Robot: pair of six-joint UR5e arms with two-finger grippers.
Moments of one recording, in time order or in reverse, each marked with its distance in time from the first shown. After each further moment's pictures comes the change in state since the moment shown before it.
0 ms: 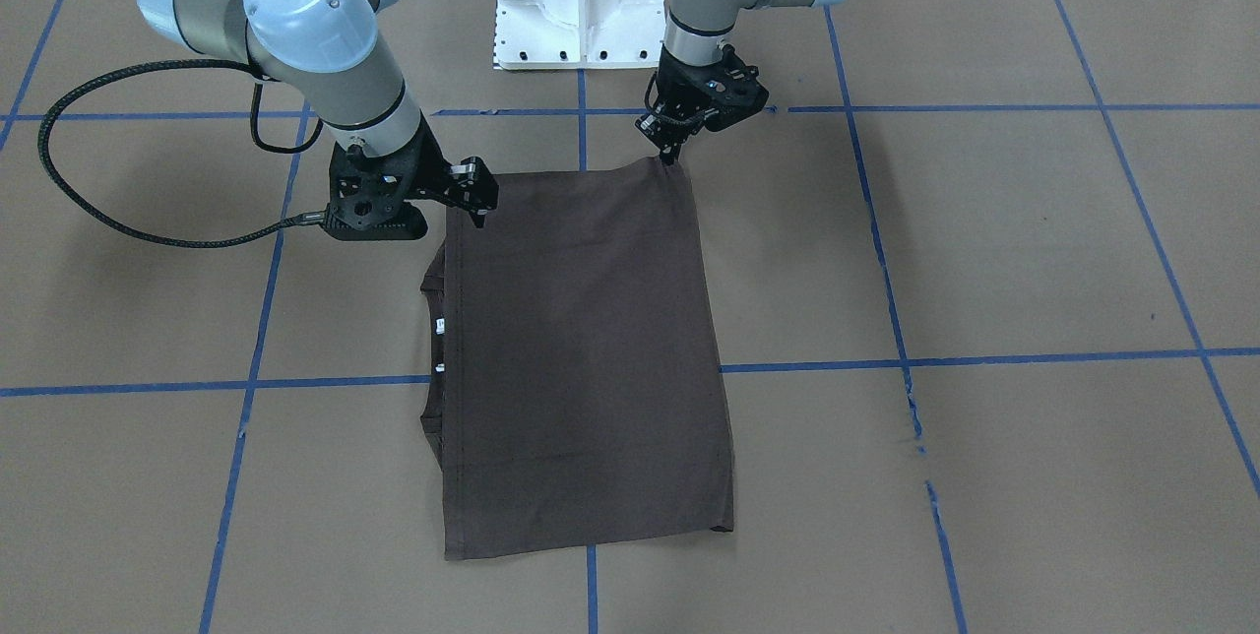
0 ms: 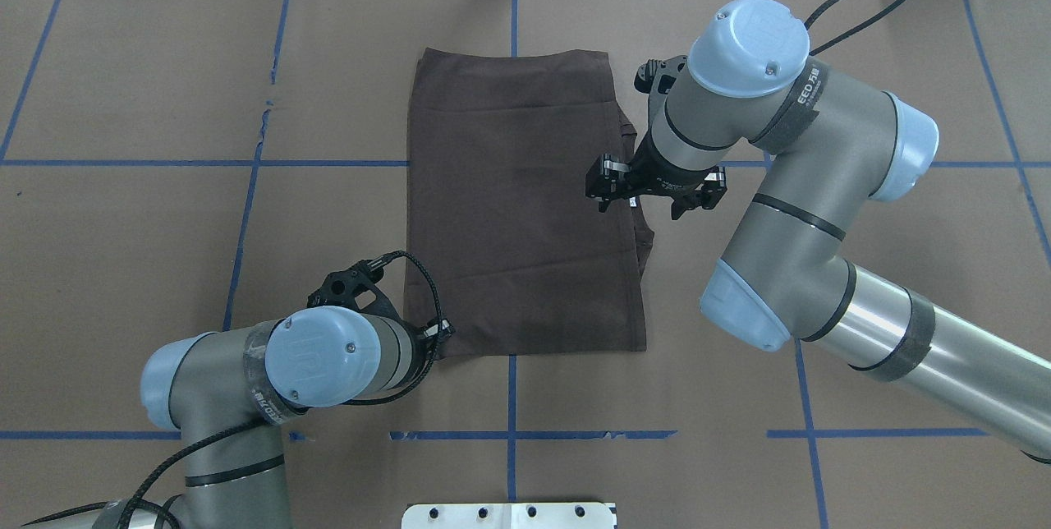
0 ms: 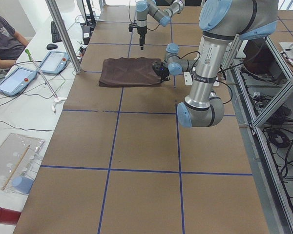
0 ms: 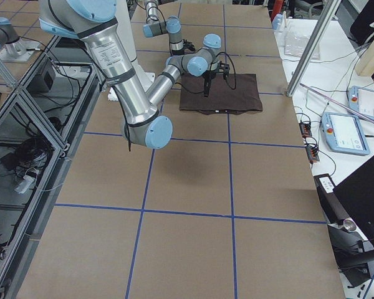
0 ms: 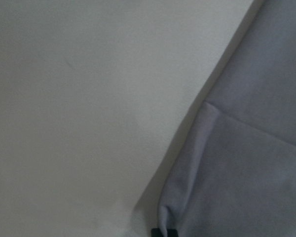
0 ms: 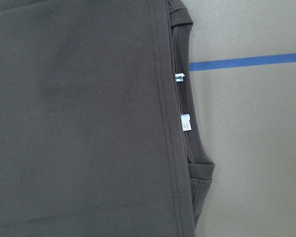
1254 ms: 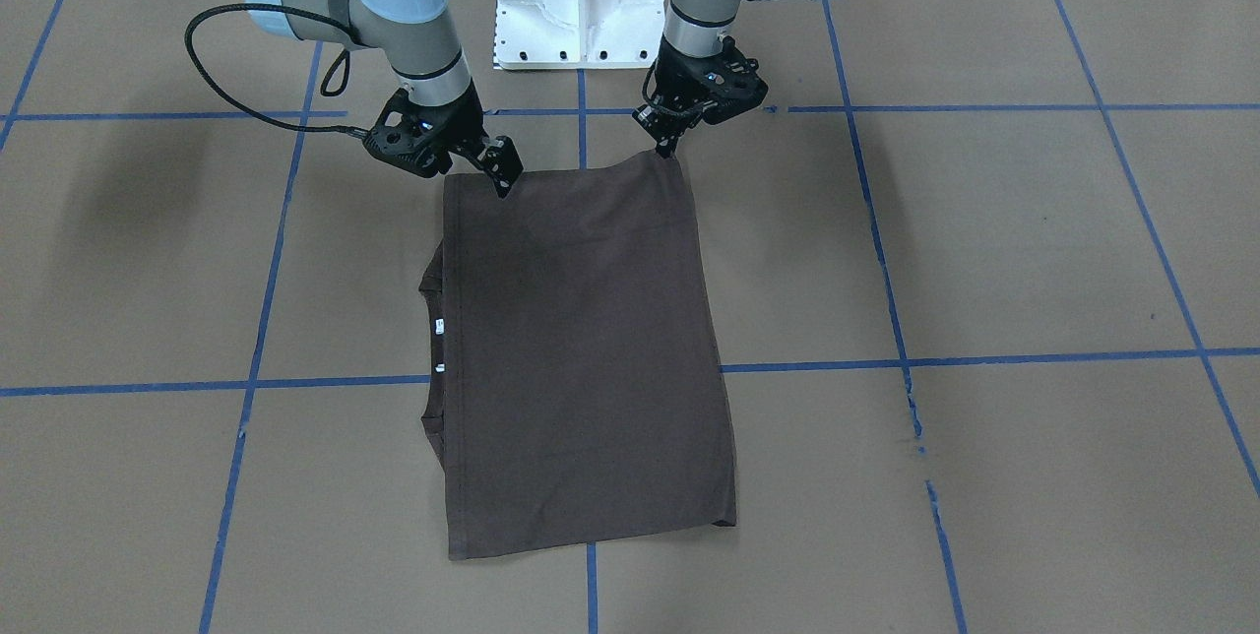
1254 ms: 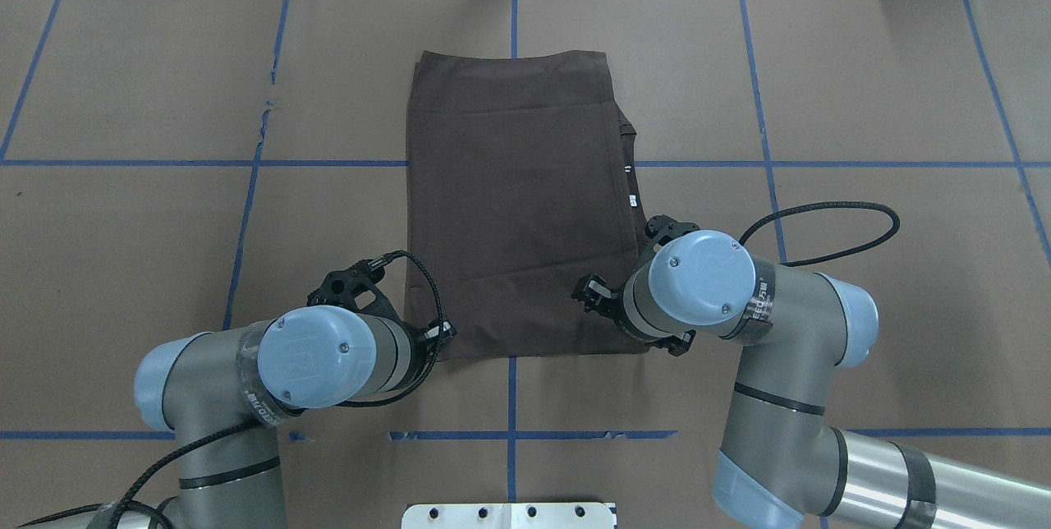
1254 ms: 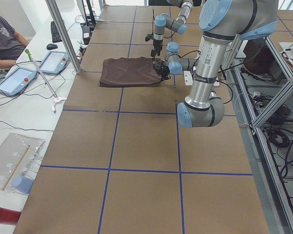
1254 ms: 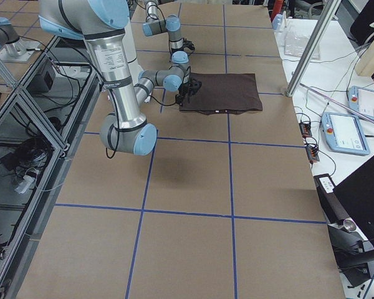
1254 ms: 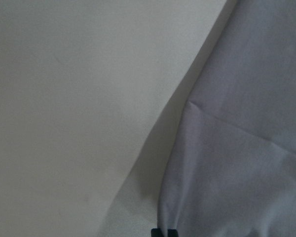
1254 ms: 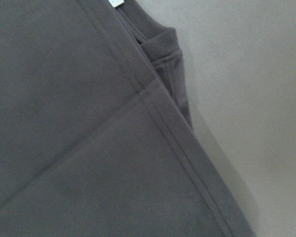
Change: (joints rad) left arm 0.000 0.003 -0.015 -0.003 -0.011 0.014; right arm -0.306 -0.163 0.038 0.207 -0.308 0.669
